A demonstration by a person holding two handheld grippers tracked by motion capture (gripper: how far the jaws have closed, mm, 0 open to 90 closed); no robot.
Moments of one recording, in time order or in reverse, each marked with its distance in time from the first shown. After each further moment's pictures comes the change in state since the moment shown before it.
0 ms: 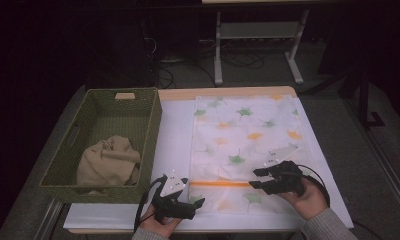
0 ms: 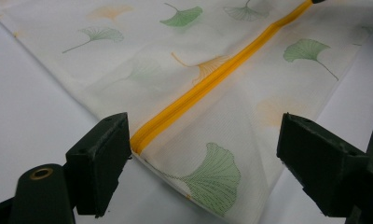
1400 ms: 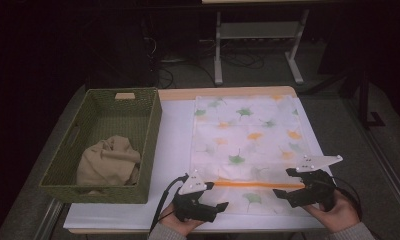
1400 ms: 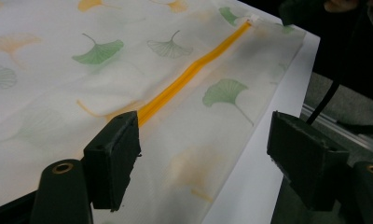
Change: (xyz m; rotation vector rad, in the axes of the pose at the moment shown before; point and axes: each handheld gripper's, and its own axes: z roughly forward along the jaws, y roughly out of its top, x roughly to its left) left arm -0.036 0.038 0.029 -0.035 -0.219 -0.045; right arm 0.001 -0.045 -0.050 -0.048 -0.122 0.183
